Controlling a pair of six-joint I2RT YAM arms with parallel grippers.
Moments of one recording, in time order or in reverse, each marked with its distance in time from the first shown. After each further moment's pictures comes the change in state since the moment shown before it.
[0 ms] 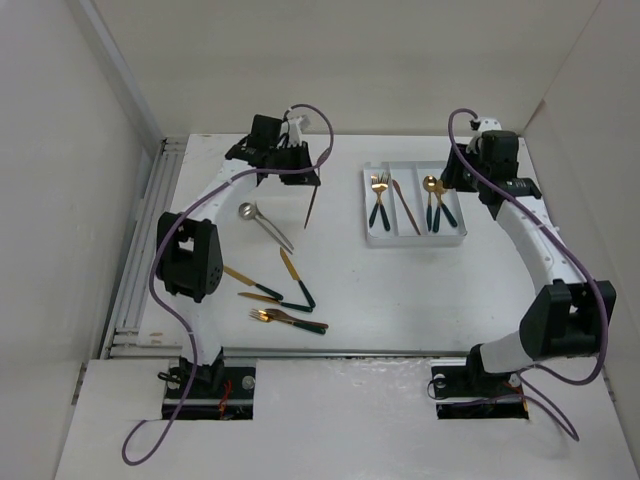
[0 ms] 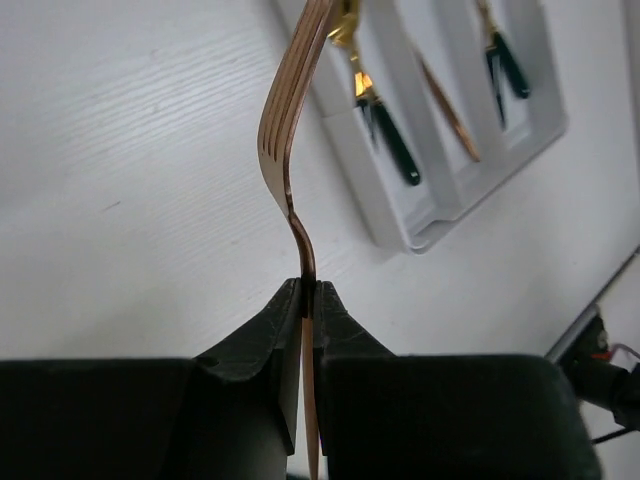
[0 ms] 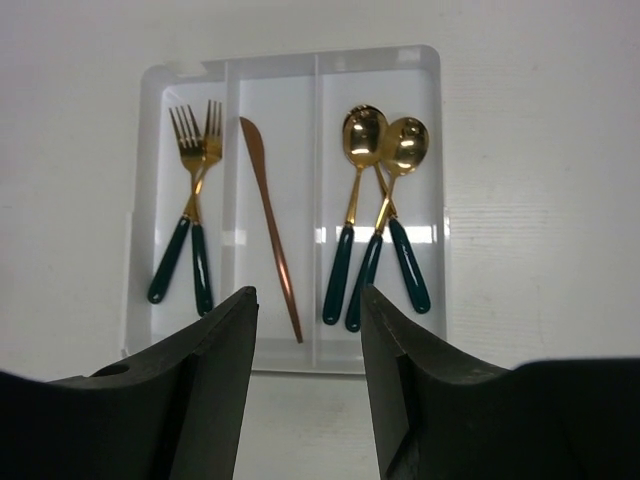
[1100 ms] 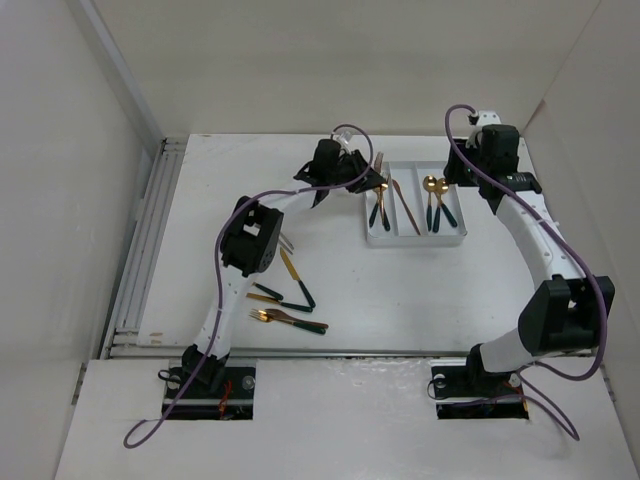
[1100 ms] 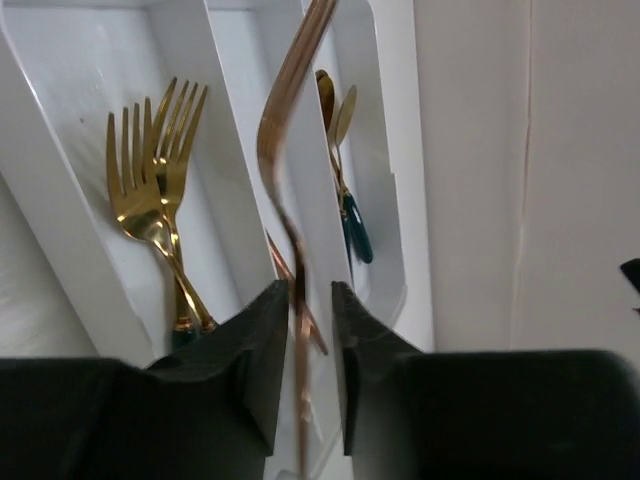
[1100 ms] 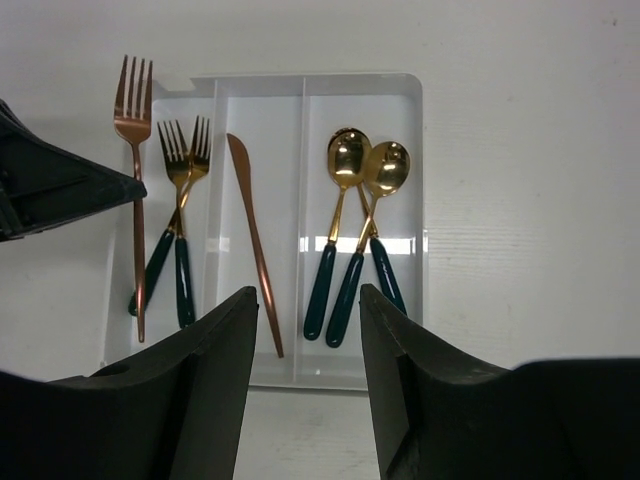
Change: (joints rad) left arm -0.190 0.513 0.244 0.708 0.068 -0.735; right arm 0.000 0.011 0.025 0.029 0.005 -0.040
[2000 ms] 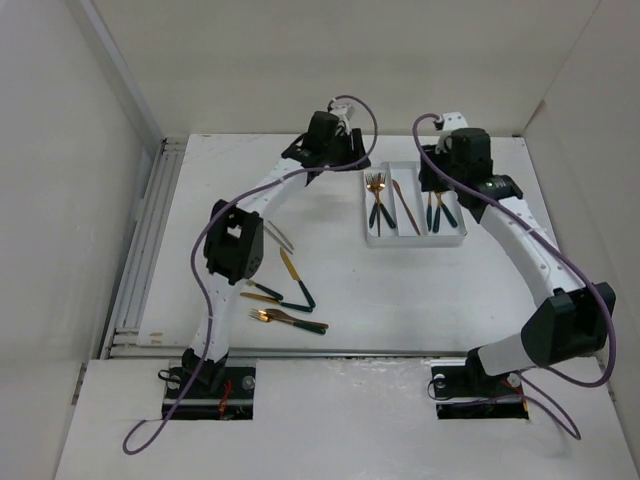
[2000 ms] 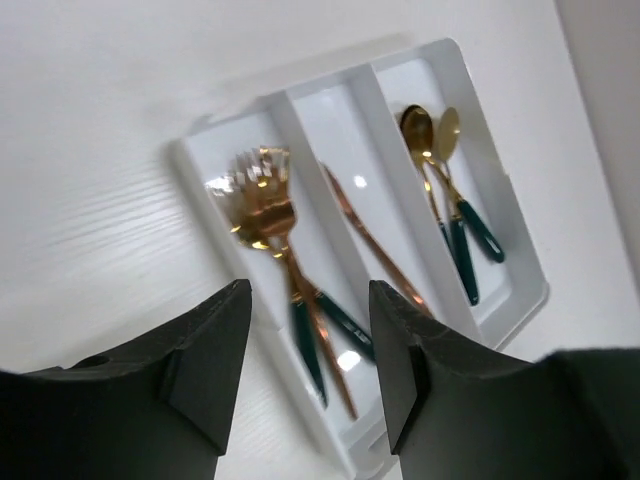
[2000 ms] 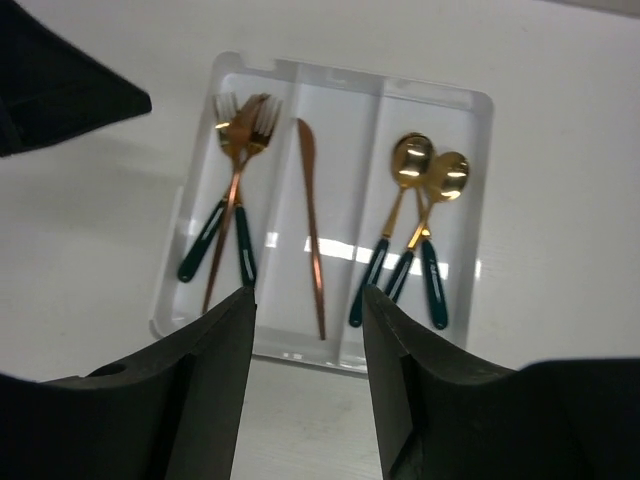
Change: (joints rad) left arm -0.001 -0.137 0.145 -0.441 -0.236 0.503; right arm 0.153 -0.045 0.011 -0.050 0.078 -0.062
